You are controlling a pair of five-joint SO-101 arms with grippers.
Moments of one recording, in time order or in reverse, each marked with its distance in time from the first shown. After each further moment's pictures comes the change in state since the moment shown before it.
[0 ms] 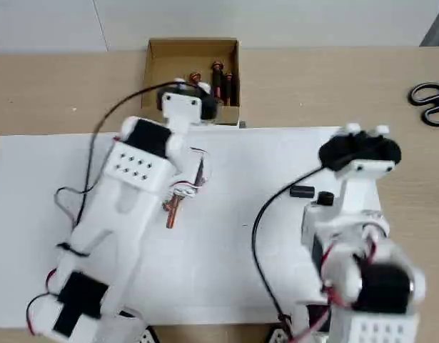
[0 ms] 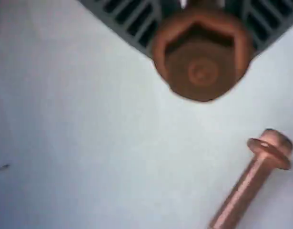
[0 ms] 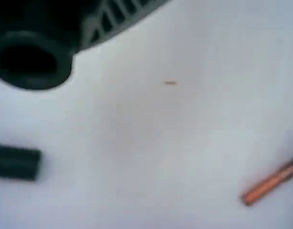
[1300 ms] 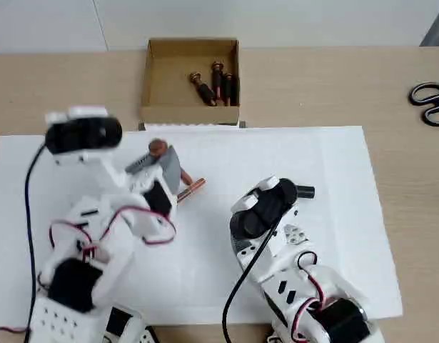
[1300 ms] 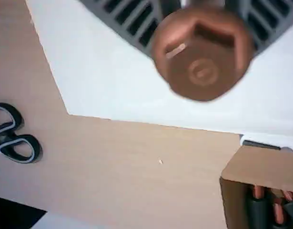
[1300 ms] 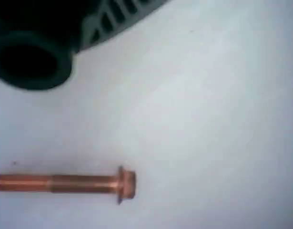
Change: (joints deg) left arm 0.1 -62.0 46.8 -42.5 21.7; right arm -33.7 -26.6 31.9 -18.3 2.7
